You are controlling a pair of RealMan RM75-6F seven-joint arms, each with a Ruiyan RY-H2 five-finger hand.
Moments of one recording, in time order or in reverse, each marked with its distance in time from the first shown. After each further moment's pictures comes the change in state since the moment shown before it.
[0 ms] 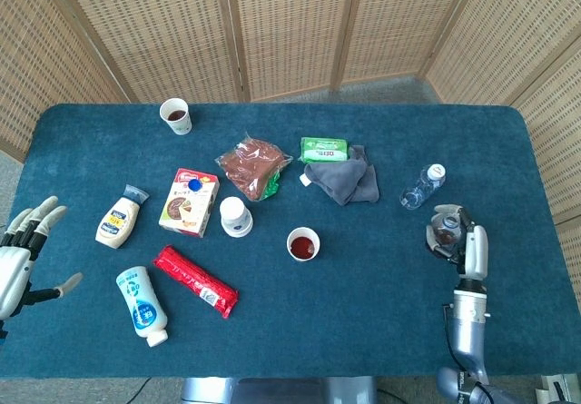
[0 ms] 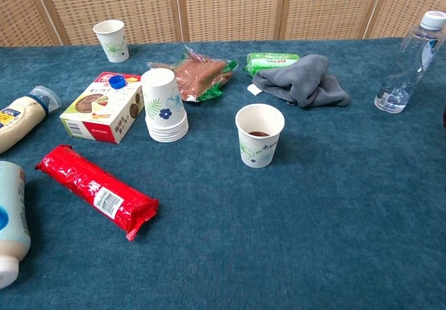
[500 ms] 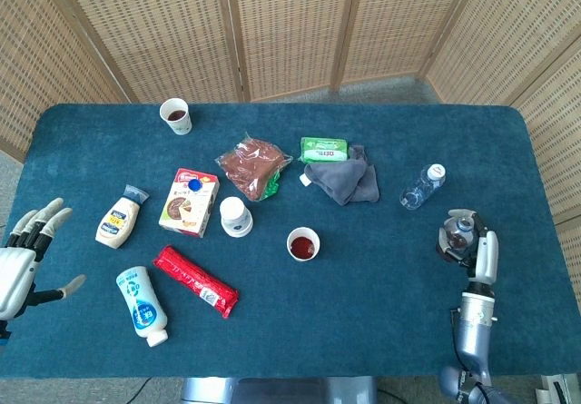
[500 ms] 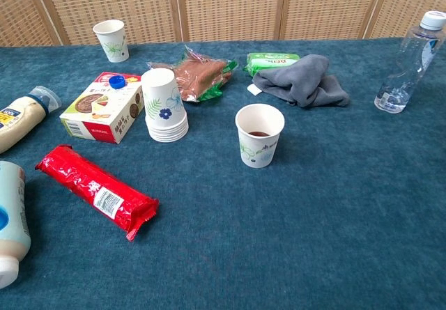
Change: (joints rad) left arm -0.007 -0.004 0.007 -0.004 0.002 -0.016 0.020; right arm -0.013 -0.059 0.020 0.153 0.024 -0.040 0.098
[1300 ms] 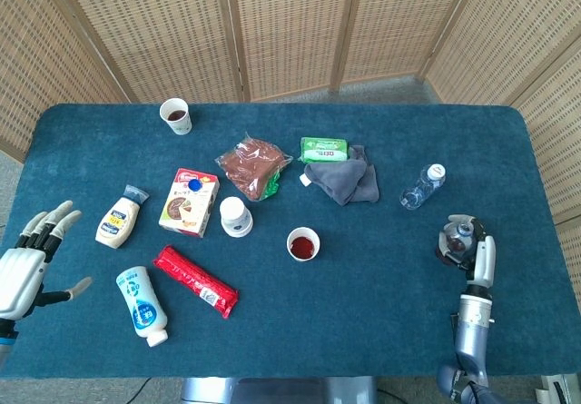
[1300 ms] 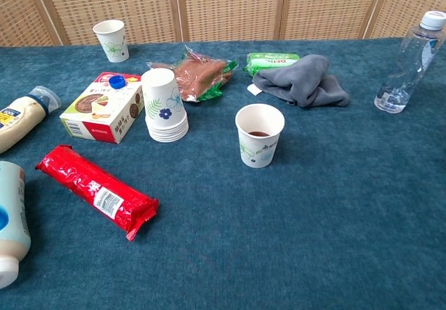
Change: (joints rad) left arm -0.012 -0.007 0.007 -0.011 -0.002 -0.023 0.025; right arm 0.013 -0.101 0.000 0.217 -0.005 -0.055 0.149
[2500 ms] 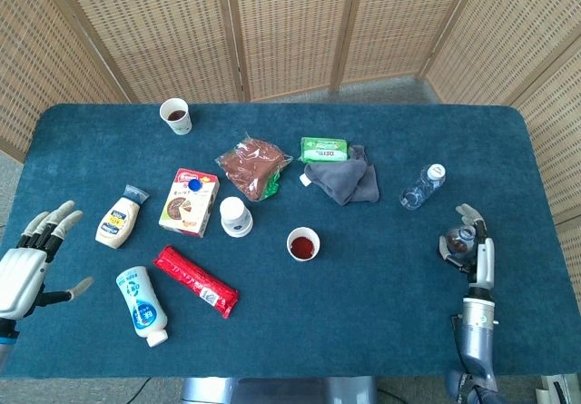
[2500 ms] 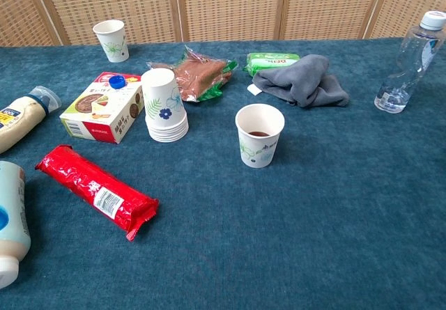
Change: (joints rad) left arm -0.004 0.003 0.004 -0.002 0.004 -0.001 -0.006; right arm -0.007 -0.008 -0.042 0.091 -0.047 -0.013 0.165
